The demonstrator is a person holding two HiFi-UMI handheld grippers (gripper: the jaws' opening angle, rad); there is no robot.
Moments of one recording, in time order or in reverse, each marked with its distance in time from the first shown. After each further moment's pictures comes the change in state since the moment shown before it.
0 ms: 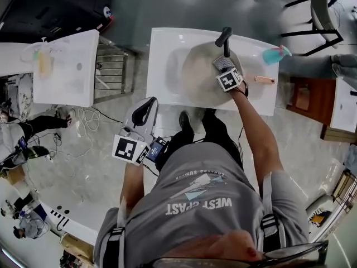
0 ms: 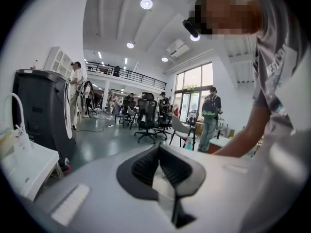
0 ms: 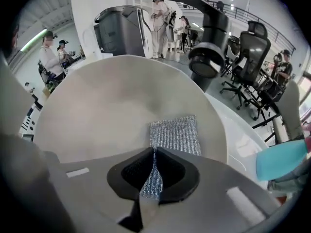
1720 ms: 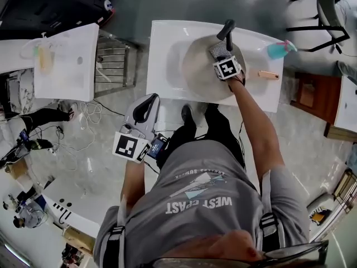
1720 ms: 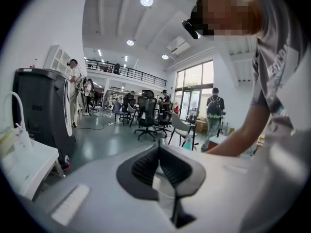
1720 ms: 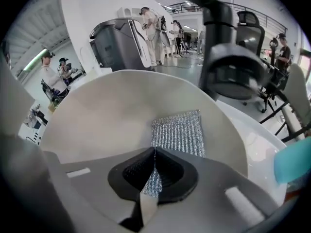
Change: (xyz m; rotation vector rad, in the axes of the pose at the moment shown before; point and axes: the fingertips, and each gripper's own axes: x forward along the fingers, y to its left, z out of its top) left arm 0.007 -0.011 -0.011 -0.001 0.028 0.003; right arm 0.012 0.009 0.035 0.120 -0.084 0.093
